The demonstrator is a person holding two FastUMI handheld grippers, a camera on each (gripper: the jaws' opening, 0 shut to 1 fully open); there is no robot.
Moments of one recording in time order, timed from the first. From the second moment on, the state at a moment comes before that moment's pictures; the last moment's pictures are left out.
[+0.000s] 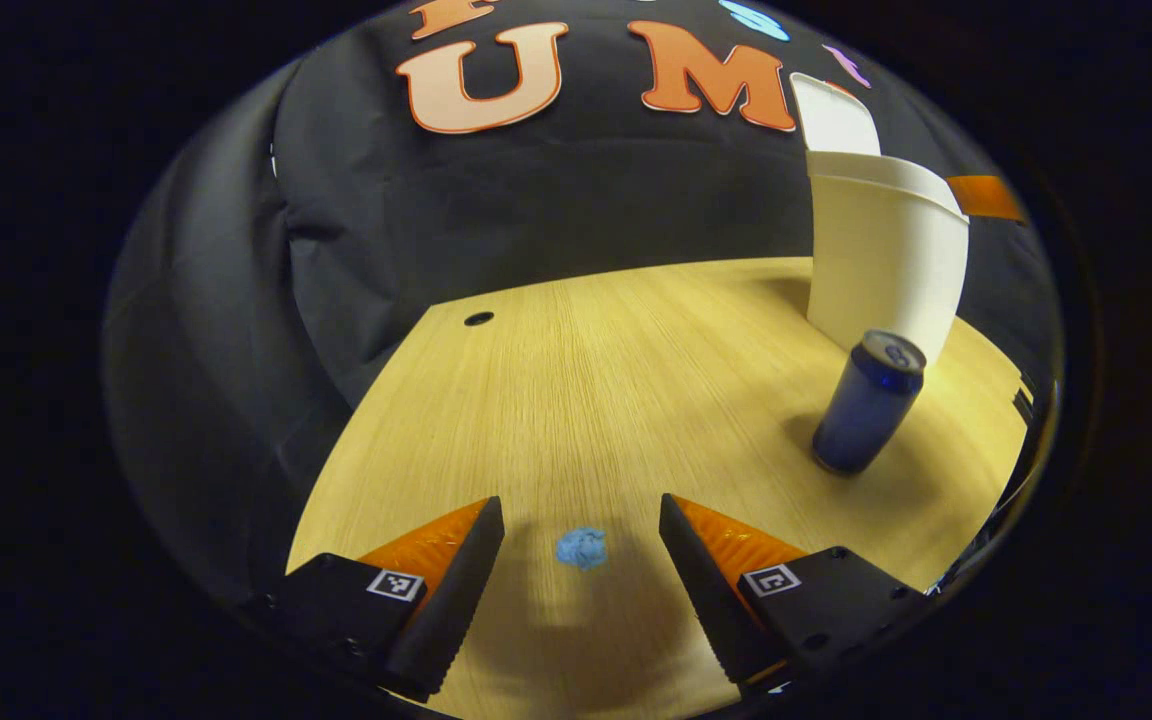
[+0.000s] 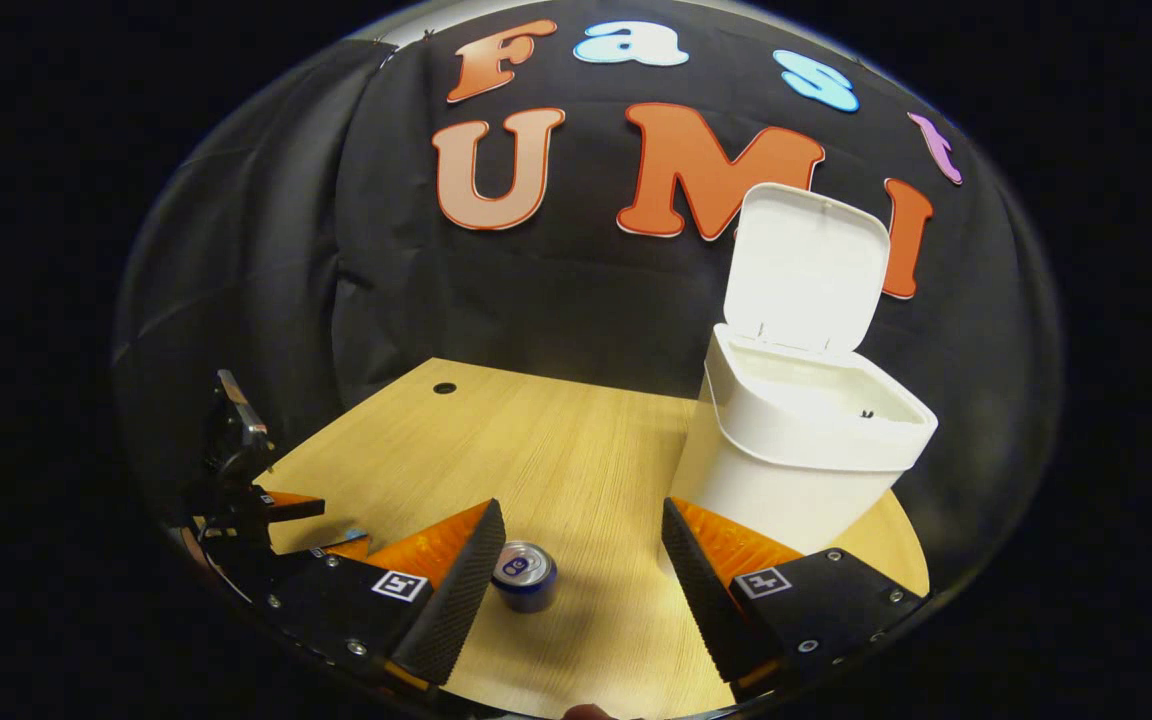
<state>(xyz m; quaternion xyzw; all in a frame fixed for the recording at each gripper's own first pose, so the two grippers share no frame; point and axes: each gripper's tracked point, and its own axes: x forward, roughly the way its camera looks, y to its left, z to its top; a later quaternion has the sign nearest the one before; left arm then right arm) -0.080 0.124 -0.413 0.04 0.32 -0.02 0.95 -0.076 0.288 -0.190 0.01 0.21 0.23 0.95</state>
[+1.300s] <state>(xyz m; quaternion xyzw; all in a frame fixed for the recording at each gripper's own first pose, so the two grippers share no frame) -0.057 0.138 -0.380 -0.03 0.28 -0.01 0.96 -0.105 0.351 -0.299 -0.02 0.34 0.30 0.89</state>
